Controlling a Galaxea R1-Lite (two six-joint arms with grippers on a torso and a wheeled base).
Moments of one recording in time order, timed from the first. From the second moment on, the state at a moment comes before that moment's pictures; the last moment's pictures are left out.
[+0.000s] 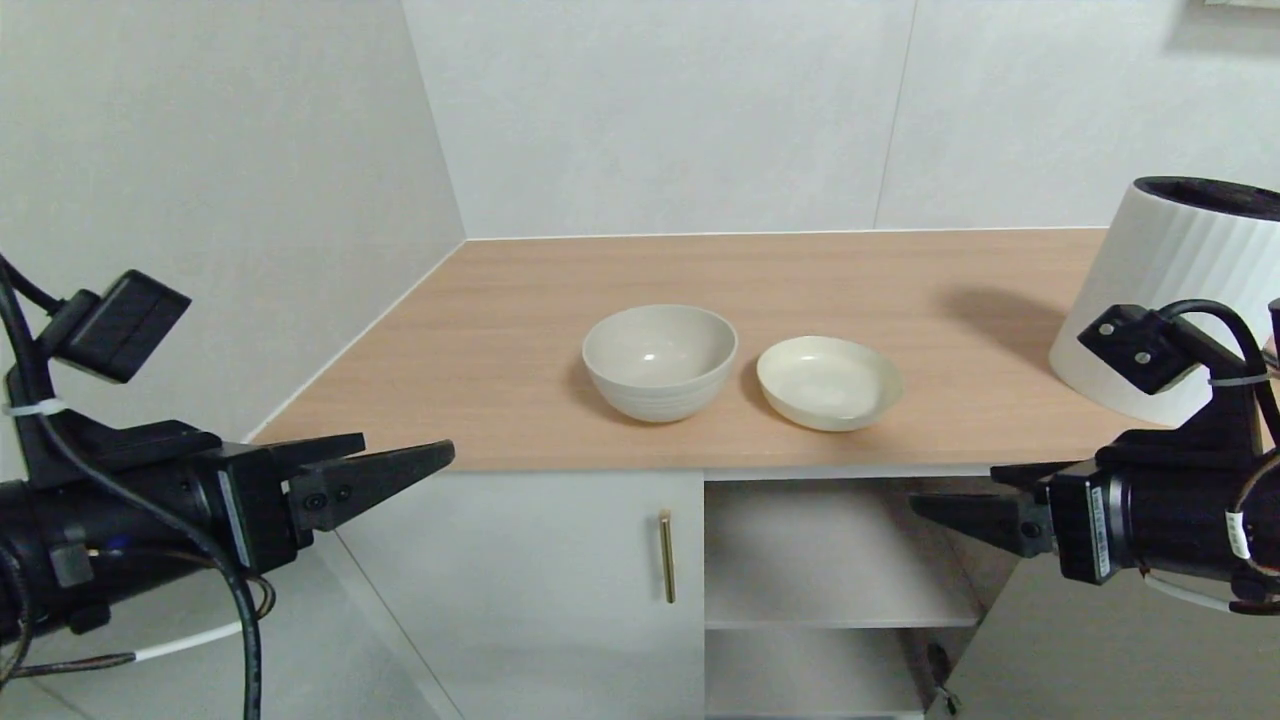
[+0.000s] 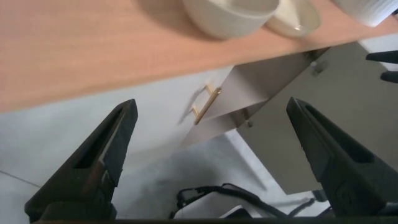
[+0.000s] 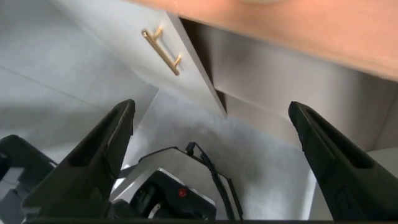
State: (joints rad) left arm -0.29 1.18 -0.67 -0.20 -0.27 -0.24; right arm 0.53 1.32 -0.78 -0.07 0.09 0.19
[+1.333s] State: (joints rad) left arm -0.36 1.59 -0.94 -0.17 -0.20 -0.67; right arm 0.49 1.69 -1.06 -0.13 -0.30 0.50
